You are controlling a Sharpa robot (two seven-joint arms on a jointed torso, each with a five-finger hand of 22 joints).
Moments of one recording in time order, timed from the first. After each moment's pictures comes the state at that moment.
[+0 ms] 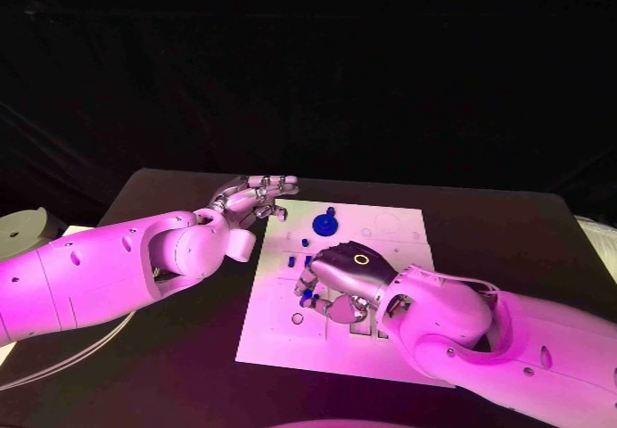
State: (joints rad) left arm 1.19 -0.87 -0.05 1.52 0.14 -0.21 0.35; left_hand 1.36 -0.15 0.50 -0.04 0.16 1.06 0.17 0.12 0.07 1.14 0.10 0.19 0.07 1.34 0.01 1.25 0.84 0.16 1.33 0.10 0.52 0.90; right arm 1.01 -0.72 0.03 1.88 -1.86 -0.23 -0.22; right_hand 1.45 -0.12 0.47 0.04 0.05 1.18 0.12 0.09 0.09 1.25 0.09 0.09 0.07 1.47 -0.03 1.45 1.31 0.06 1.46 0.08 1.38 1.29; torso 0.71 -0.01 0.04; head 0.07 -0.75
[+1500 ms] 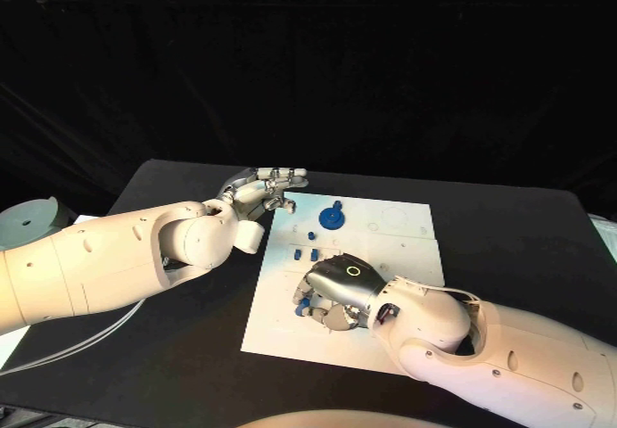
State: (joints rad) left arm 1.19 -0.87 -0.05 1.52 0.14 -0.20 0.35; left_hand 1.37 -0.15 0.50 -0.04 0.16 1.06 0.17 0.12 0.07 1.13 0.10 0.19 0.07 1.34 0.01 1.25 0.84 0.16 1.33 0.10 0.52 0.90; right arm 0.94 -0.65 0.02 1.77 -1.89 -0.24 -0.17; right_hand 1.45 -0.12 0.47 0.04 0.05 1.18 0.12 0.08 0.08 1.25 0.09 0.07 0.07 1.47 -0.02 1.45 1.31 0.06 1.46 0.08 1.38 1.29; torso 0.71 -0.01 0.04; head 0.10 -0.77
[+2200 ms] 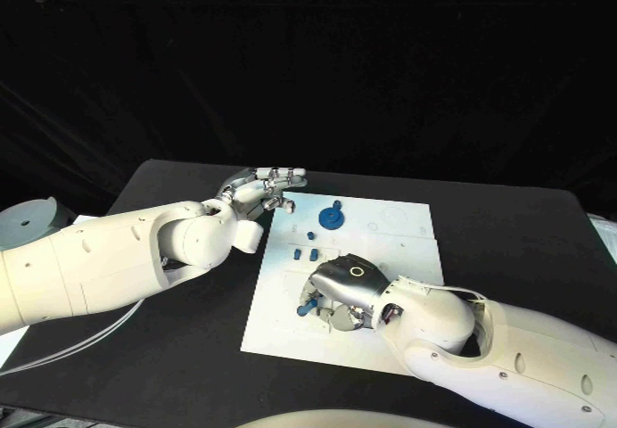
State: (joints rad) left arm 1.19 -0.87 -0.05 1.52 0.14 -0.20 0.35; left_hand 1.37 -0.15 0.50 -0.04 0.16 1.06 0.17 0.12 0.07 1.13 0.10 0.19 0.07 1.34 0.01 1.25 0.84 0.16 1.33 0.10 0.52 0.90; right arm 0.94 -0.67 0.02 1.78 -1.92 -0.19 -0.20; right_hand 1.46 -0.12 0.48 0.02 0.05 1.19 0.12 0.08 0.09 1.25 0.09 0.07 0.07 1.47 -0.02 1.46 1.31 0.06 1.46 0.08 1.38 1.29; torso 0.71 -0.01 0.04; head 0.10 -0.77
